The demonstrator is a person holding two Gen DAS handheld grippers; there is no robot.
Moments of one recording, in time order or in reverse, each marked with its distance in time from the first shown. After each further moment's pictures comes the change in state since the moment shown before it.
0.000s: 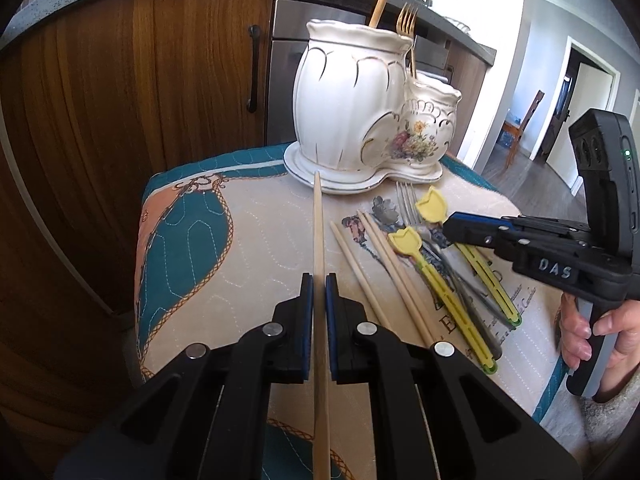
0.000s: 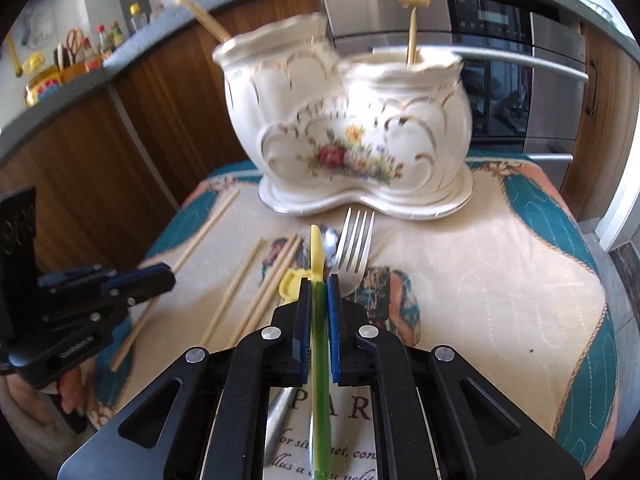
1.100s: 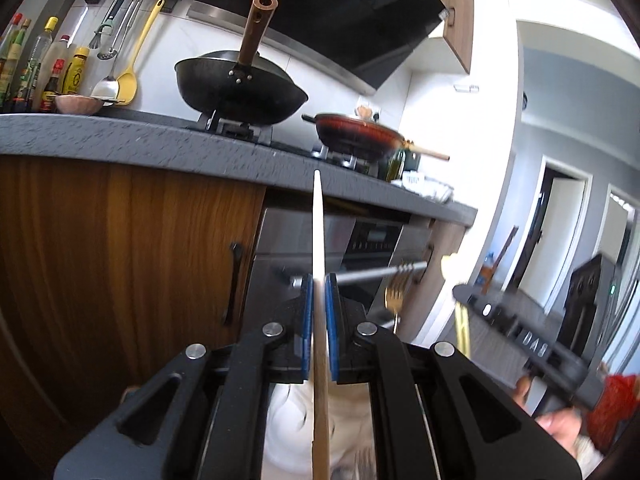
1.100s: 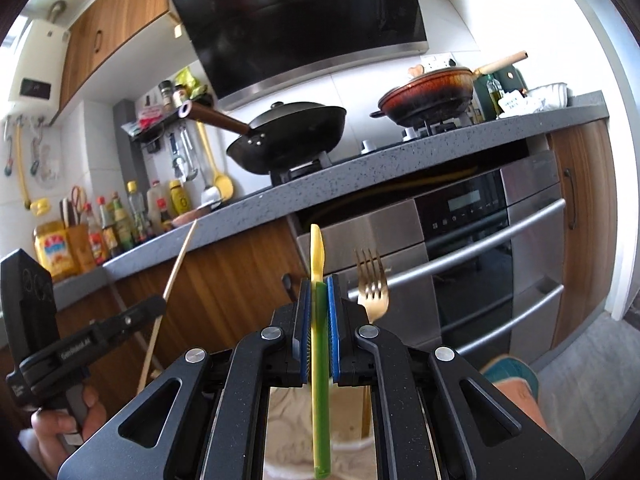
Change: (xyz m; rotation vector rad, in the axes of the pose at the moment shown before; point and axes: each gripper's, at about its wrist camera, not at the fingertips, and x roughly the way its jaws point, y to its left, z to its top) left arm -0.031 0.012 0.172 -0.123 -0.517 -0.125; right arm -0.057 -0.042 0.140 0.108 -0.598 0.024
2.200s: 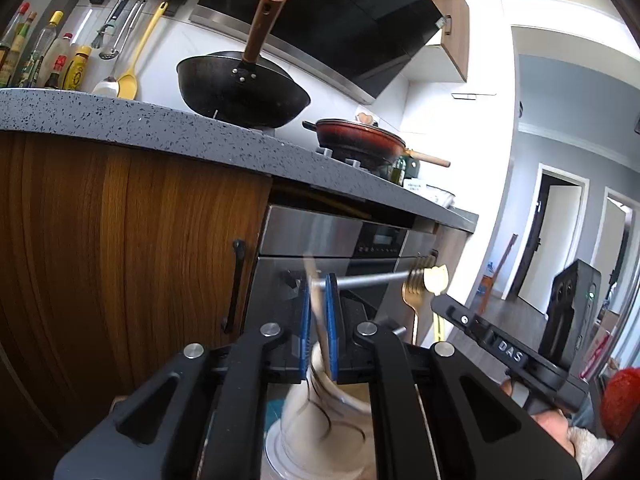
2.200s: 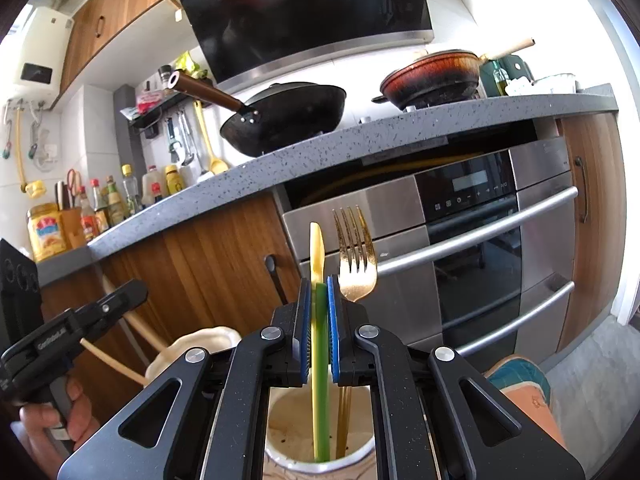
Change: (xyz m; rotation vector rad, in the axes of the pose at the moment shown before) left arm 0.005 0.014 -0.034 0.019 -0.051 -0.006; right arm 0.028 -0.013 -0.034 -0.039 0.012 0.006
